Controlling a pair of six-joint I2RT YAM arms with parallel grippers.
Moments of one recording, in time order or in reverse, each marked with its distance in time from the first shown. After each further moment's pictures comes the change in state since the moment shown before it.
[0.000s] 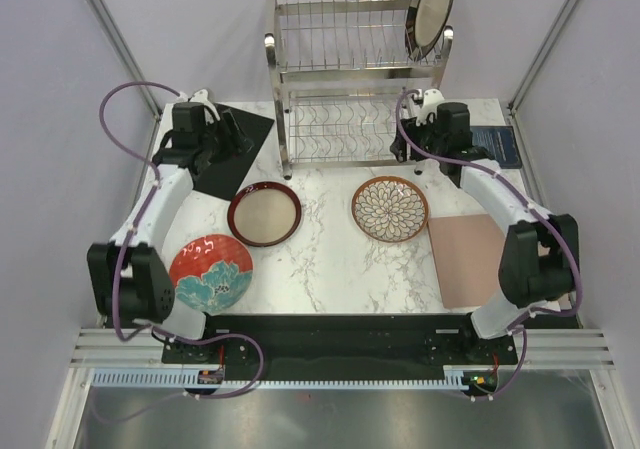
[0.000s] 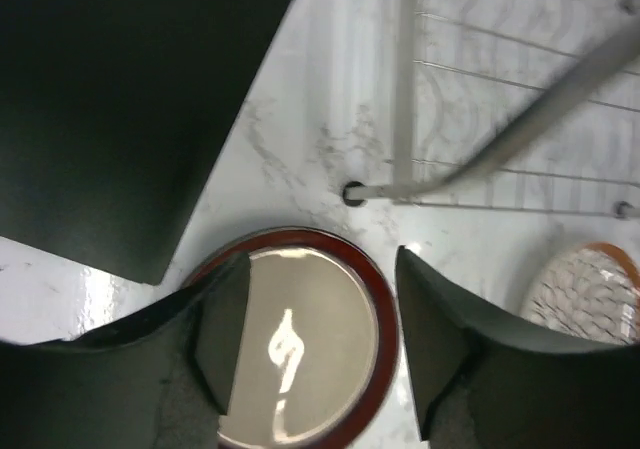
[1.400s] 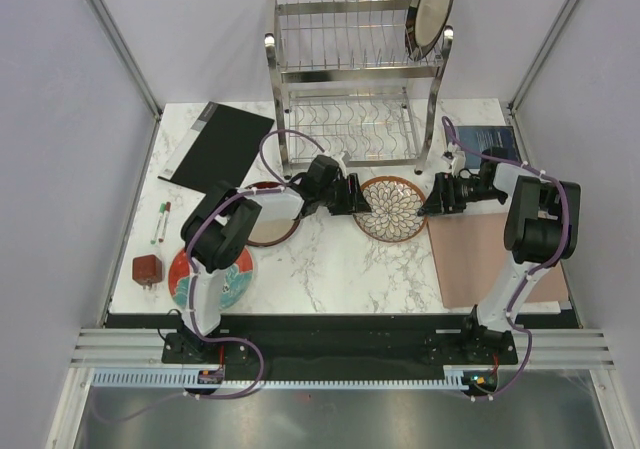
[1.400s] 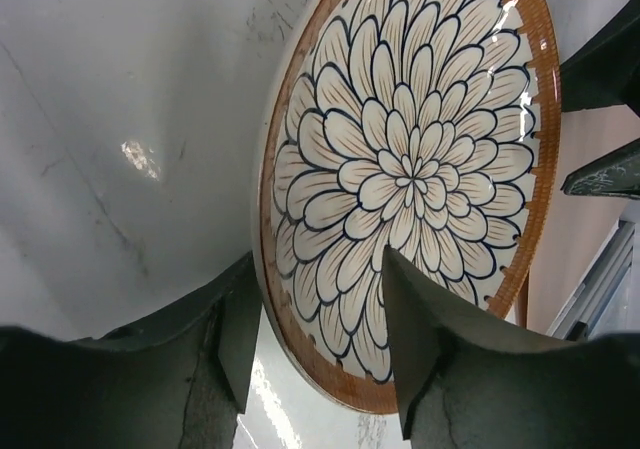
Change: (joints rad) left arm -0.580 0.442 -0.085 0.504 0.203 -0.296; right arm -0.391 0.245 -0.061 -0.621 -0.740 -0.446
